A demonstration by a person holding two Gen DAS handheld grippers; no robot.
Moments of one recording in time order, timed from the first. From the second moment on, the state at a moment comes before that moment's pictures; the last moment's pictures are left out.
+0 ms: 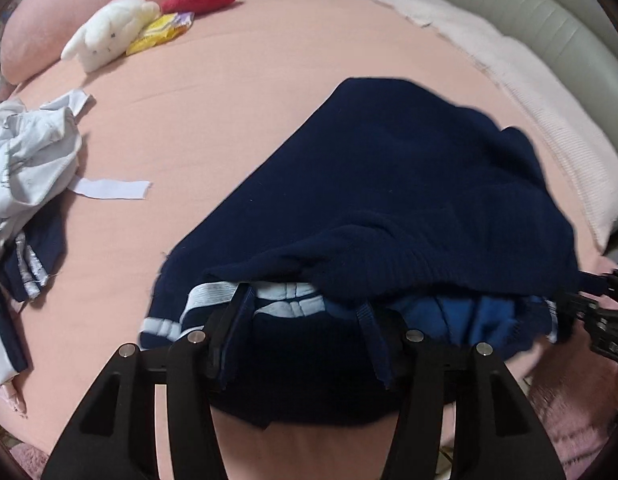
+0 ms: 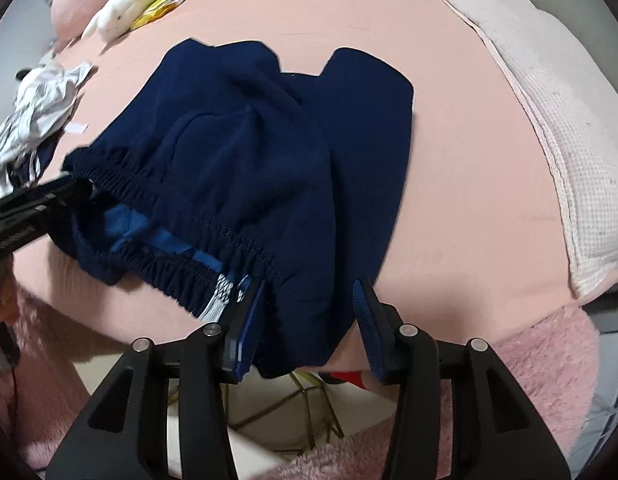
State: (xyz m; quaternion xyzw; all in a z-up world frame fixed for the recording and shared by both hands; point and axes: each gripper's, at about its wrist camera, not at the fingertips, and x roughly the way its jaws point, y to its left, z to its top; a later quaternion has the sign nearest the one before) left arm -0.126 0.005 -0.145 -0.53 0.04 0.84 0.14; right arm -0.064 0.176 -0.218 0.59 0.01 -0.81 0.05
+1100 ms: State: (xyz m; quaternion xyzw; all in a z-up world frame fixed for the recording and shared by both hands) left arm -0.044 -0.034 -0.109 -0.55 0.04 0.83 0.12; right arm -0.045 0.177 -0.233 0.59 0.01 -0.81 0.04
